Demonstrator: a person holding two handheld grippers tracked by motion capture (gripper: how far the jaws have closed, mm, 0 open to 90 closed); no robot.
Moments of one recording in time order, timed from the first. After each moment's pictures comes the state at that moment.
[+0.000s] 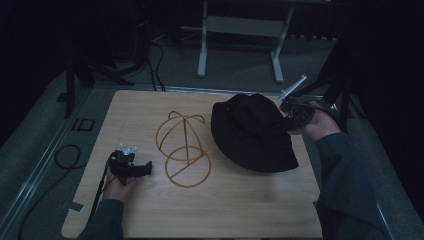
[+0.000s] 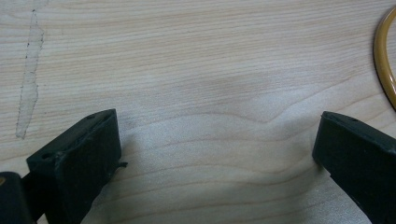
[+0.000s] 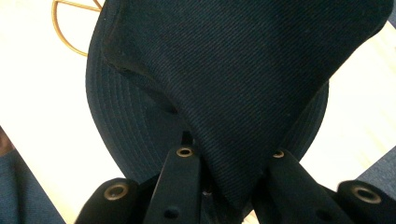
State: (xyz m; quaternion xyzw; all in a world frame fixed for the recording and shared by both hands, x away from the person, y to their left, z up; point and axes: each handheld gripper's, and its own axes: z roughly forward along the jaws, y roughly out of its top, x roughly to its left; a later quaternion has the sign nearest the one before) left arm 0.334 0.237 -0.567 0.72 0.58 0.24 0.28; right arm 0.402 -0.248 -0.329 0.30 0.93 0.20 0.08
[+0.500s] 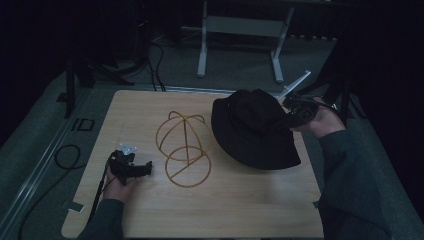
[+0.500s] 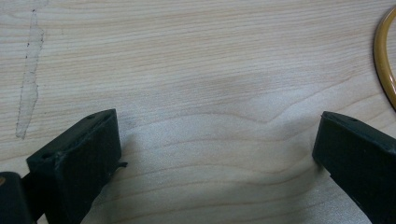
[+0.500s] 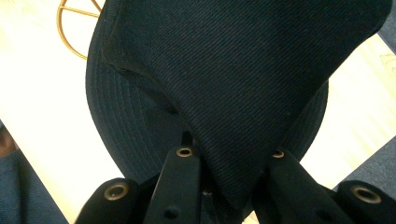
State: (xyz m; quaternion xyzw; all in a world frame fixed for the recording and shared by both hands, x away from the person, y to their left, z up) left arm 0.334 0.237 -0.567 0.72 0.58 0.24 0.28; right arm 0.400 -0.250 -0.314 0.29 0.93 0.20 0.09
